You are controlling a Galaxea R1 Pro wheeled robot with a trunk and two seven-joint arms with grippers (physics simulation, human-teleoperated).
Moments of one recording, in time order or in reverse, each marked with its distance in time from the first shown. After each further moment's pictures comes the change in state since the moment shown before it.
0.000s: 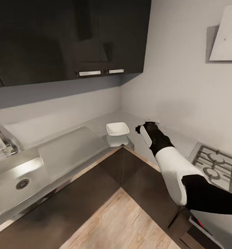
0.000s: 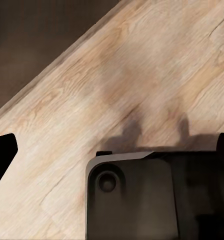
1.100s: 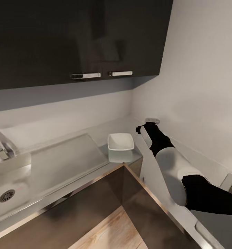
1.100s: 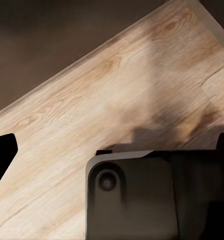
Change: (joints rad) left arm 0.000 0.000 0.000 0.003 0.000 0.001 0.000; right arm 0.003 -0.004 0.000 0.001 0.000 -0.001 0.003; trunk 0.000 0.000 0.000
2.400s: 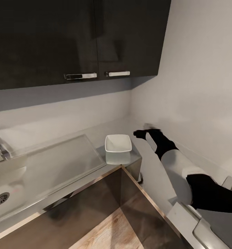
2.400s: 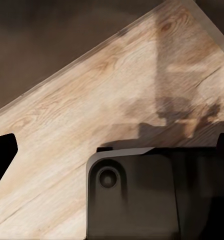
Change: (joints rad) left arm -0.001 0.000 0.001 0.010 0.001 0.000 0.000; right arm 0.005 -0.064 -0.003 0.133 0.007 -0.146 0.330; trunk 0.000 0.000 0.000
